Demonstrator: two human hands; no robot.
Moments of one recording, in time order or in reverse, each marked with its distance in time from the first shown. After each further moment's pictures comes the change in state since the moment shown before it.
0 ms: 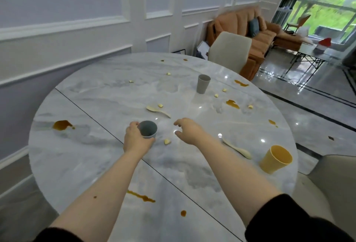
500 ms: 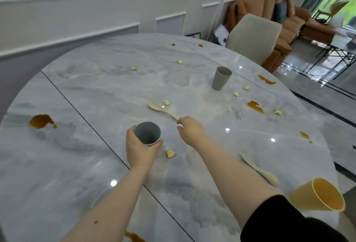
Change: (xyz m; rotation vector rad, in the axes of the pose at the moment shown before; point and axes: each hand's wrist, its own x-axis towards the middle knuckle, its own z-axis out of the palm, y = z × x) left_hand 0.080 -0.032 0.087 -0.294 0.271 -0.053; right_hand 0.145 0.043 0.057 -0.007 0.078 0.001
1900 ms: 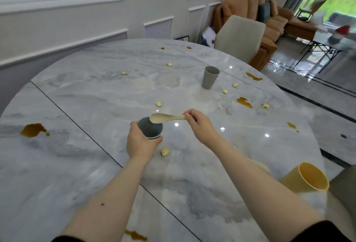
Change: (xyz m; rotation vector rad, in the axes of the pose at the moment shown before) left_hand 0.000 0.023 0.005 0.134 -0.150 0.036; right_hand -0.063 0.015 -0.049 0.680 0.249 -0.052
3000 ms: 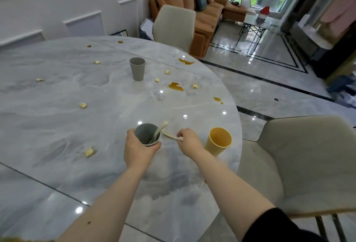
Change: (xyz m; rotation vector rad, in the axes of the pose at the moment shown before) left_hand -0.155 0.069 0.146 0.010 -0.223 0.151; right_hand -0.121 0.139 -0.134 -0.463 0.031 0.472
